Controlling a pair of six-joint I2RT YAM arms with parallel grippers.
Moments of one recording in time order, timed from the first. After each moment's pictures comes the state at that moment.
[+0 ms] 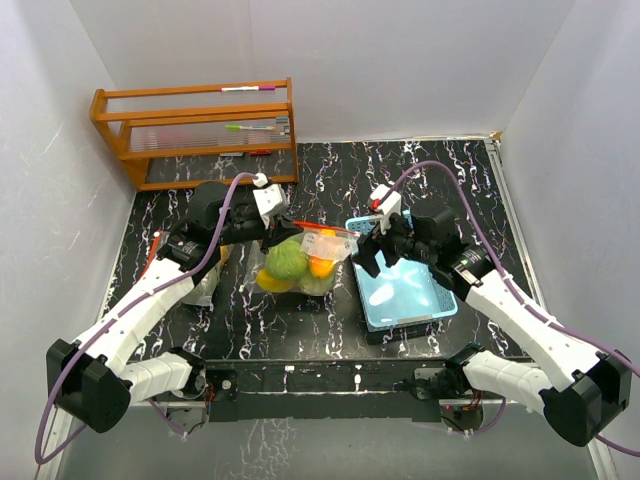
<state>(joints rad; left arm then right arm) -0.47 1.13 0.95 -0.12 0.76 0.28 0.56 1.01 0.90 -0.37 -0.31 -0.16</state>
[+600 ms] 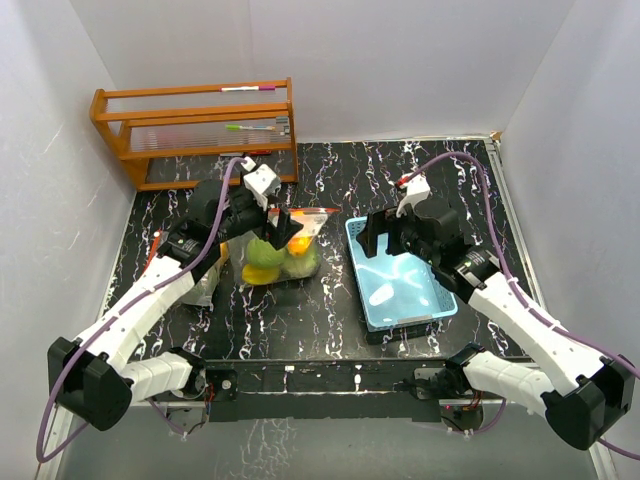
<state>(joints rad) -0.47 1.14 0.95 -0.11 0.43 0.12 0.56 0.99 0.91 -0.35 0.00 0.24</state>
